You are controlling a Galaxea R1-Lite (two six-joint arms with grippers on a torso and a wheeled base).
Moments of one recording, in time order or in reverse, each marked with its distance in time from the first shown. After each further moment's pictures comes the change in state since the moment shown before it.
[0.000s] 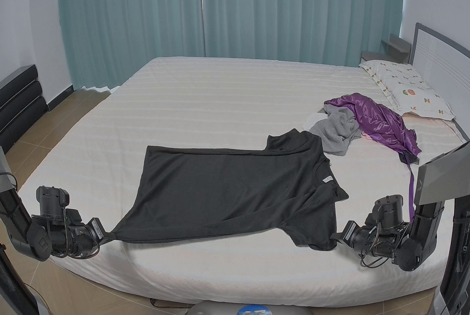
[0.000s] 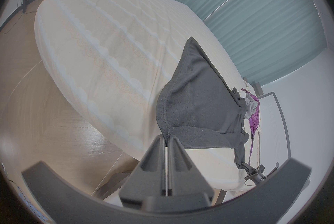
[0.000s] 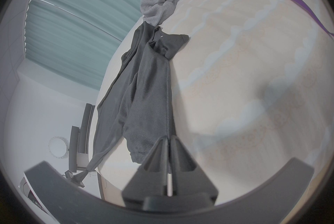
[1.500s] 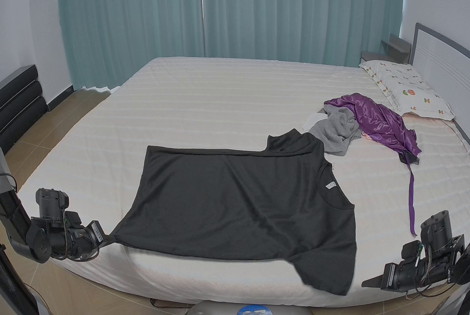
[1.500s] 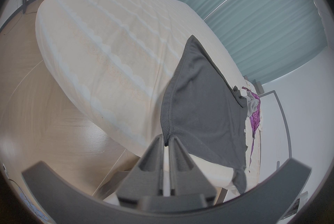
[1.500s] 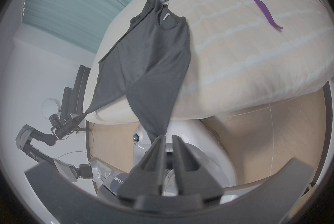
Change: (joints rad) left arm 0.004 -0.002 0.019 -0.002 -0.001 0.013; right arm 0.021 -0.724 0.243 0.760 0.125 -0.240
